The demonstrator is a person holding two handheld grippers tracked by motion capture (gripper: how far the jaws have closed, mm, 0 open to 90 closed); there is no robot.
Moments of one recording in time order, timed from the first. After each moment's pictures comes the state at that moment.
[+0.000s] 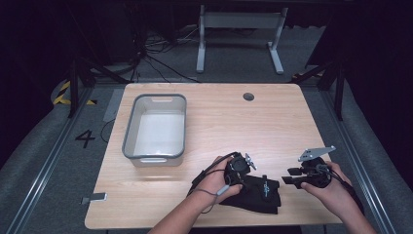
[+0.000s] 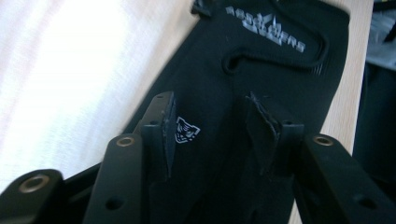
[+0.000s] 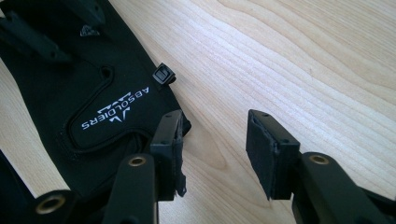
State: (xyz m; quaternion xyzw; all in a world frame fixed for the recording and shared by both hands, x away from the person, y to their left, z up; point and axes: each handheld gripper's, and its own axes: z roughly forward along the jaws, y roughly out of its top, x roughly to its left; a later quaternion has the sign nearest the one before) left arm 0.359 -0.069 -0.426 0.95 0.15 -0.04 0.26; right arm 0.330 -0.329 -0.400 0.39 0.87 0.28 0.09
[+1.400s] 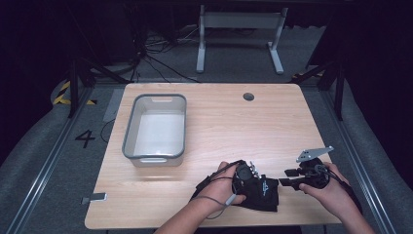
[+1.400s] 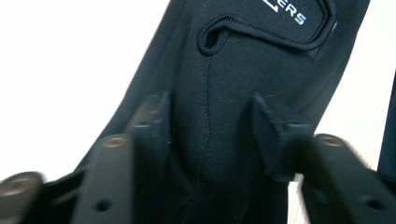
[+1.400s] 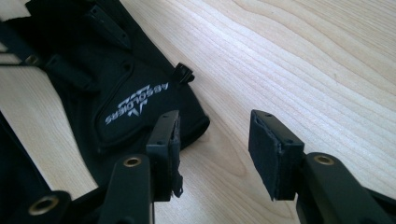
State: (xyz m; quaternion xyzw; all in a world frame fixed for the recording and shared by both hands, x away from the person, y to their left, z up) left arm 0.348 -0.078 -0.436 0.96 0.15 -0.01 0.23; right arm 0.330 -0.324 -0.402 0.38 0.87 0.29 0.06
